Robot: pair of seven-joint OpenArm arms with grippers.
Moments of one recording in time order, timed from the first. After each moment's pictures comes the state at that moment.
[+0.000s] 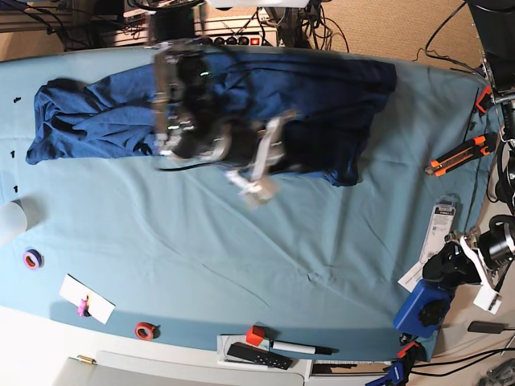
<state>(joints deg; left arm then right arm) -25.3 -35.0 -6.9 74.1 -58.5 -39.4 59.5 0.1 -3.8 -8.3 98.3 35.3 39.8 -61.5</state>
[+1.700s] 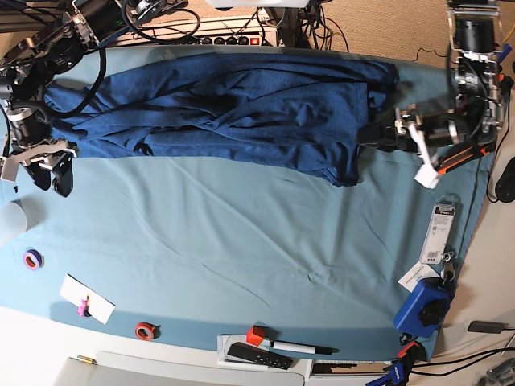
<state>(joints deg) 3.1 -23.7 -6.4 75.1 -75.1 -34.0 71.1 1.8 6.5 56.7 111.8 41.1 37.7 -67.4</state>
